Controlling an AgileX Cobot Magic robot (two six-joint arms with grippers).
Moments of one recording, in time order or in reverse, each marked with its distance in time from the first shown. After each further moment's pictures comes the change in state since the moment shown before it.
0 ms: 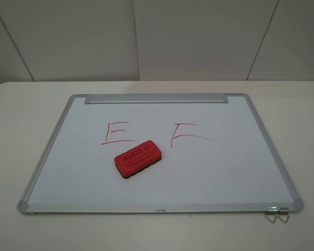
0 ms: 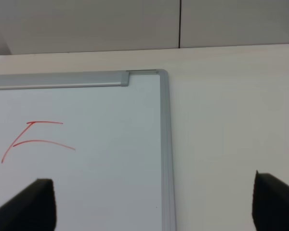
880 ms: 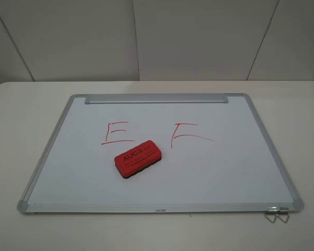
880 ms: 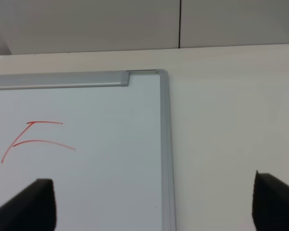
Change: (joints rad) left arm 0.000 0.000 0.000 0.000 0.000 0.000; right arm 0.000 0.000 0.000 0.000 0.000 0.000
